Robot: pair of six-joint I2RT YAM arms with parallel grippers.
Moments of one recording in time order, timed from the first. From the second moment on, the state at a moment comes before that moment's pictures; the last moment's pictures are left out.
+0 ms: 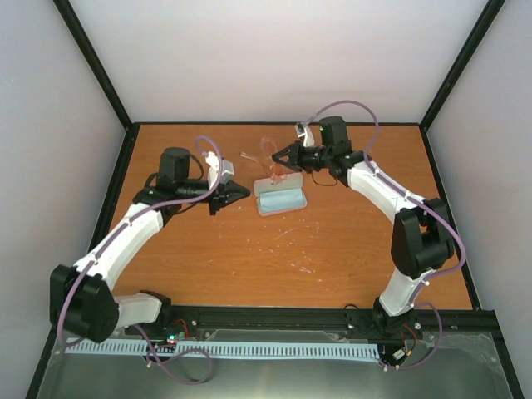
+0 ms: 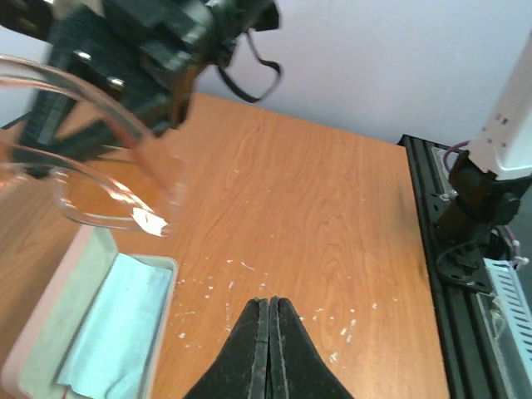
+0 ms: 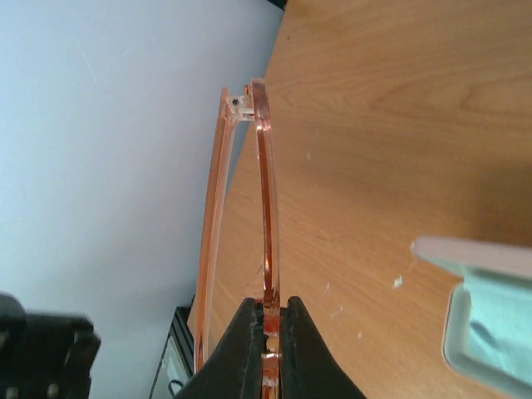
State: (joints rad) left arm -0.32 1.29 0.99 -0.27 1.01 0.34; right arm 0.40 1.72 1.34 -0.17 -0.77 0.68
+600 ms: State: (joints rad) left arm -0.32 1.36 1.09 -0.08 1.07 0.22; right arm 0.47 1.76 1.42 -0.26 -0.72 0.62
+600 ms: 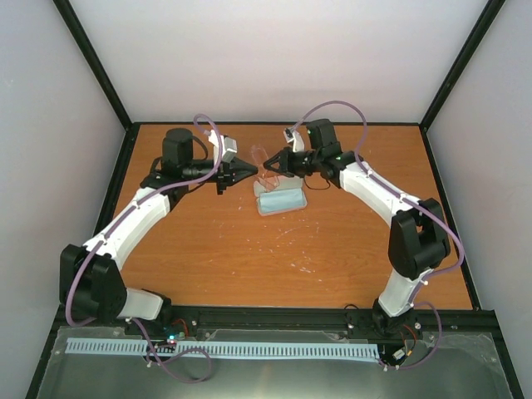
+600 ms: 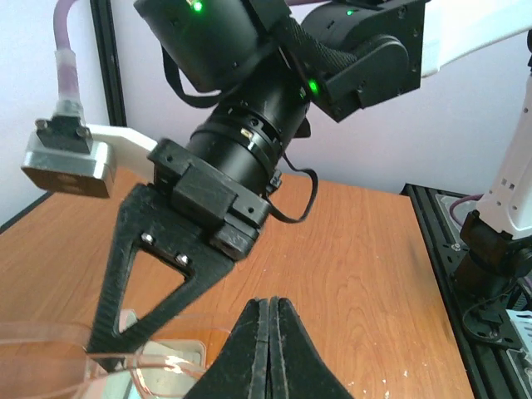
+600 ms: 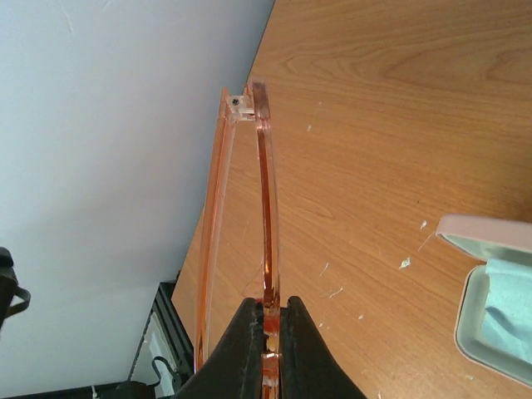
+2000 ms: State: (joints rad) left arm -0.22 1.70 1.33 -0.20 0.74 0.49; right arm 0.41 1.38 0.90 0.09 -0.43 1.01
